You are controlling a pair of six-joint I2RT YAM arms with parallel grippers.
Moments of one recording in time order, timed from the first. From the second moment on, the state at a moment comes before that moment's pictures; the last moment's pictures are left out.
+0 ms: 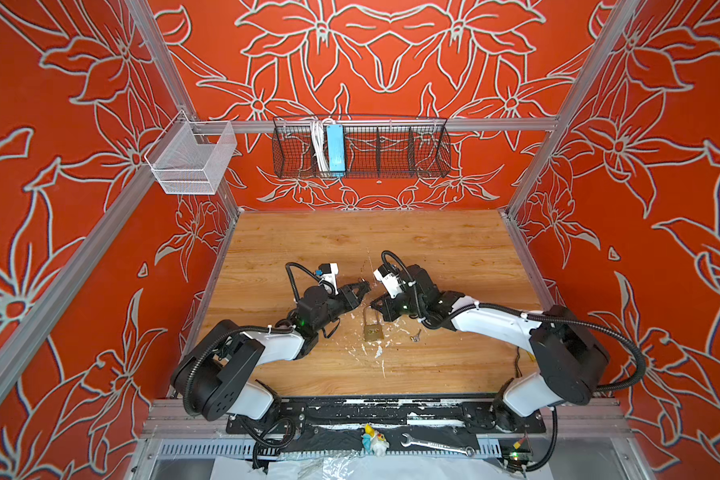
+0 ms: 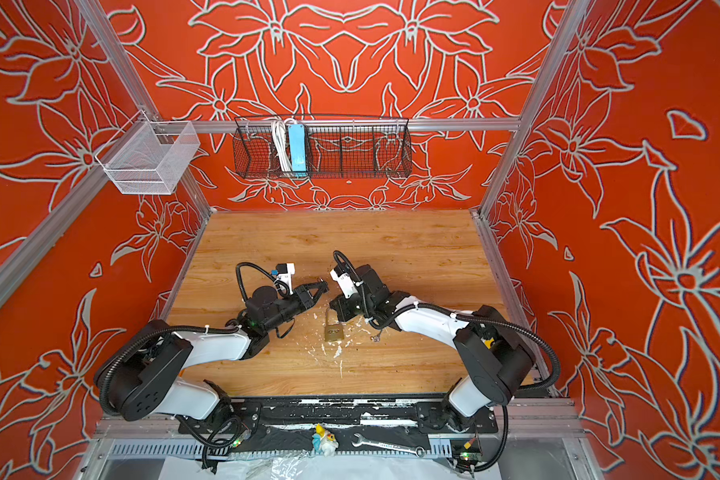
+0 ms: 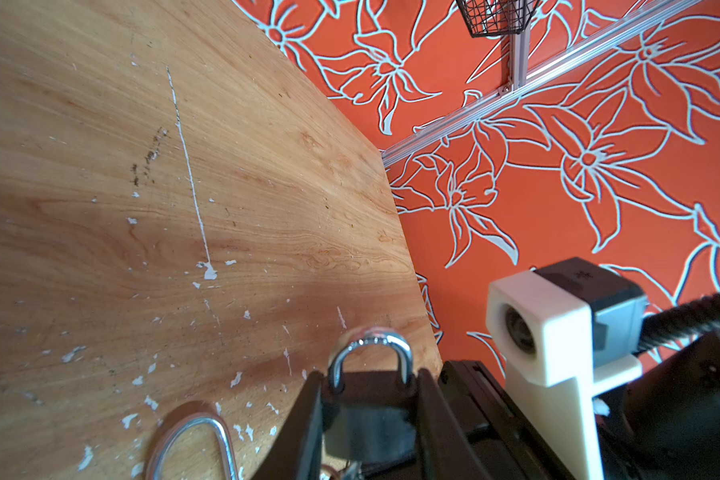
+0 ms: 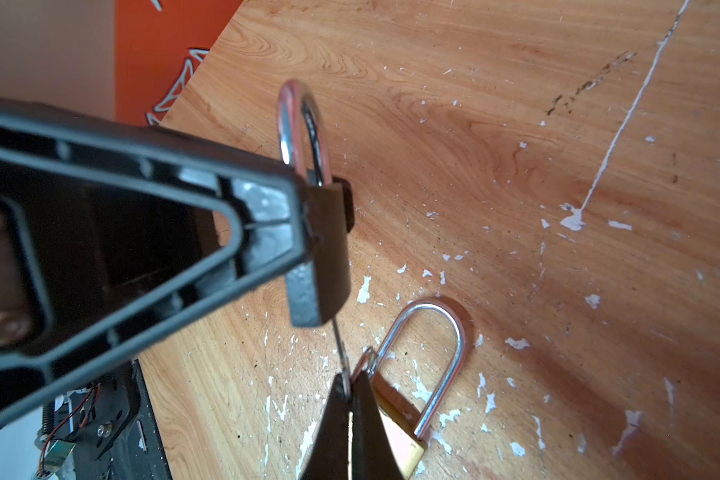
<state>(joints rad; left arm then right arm) -0.52 1.45 0.40 0.89 0.25 -1.00 0.74 1.55 0.85 0.01 -0.33 0.35</state>
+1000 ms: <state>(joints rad) -0.56 1.47 0.36 0.93 0.14 -0.91 0.70 1.50 0.81 0.05 -0.31 0.38</state>
